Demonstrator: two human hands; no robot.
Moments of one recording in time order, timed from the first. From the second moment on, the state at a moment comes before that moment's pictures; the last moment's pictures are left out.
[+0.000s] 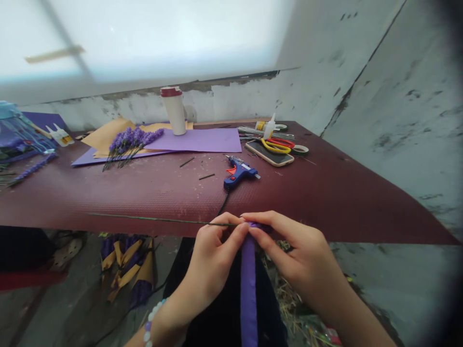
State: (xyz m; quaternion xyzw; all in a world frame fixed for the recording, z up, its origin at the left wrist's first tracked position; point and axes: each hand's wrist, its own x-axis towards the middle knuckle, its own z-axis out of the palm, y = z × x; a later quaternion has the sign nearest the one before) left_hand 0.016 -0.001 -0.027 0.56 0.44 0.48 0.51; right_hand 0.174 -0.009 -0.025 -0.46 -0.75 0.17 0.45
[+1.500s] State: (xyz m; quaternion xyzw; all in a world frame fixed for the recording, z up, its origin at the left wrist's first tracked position) left_hand 0.015 0.002 -0.029 0.46 0.43 0.46 0.63; right_hand 0.167 -0.013 -0.029 -0.46 -0.75 0.07 0.48
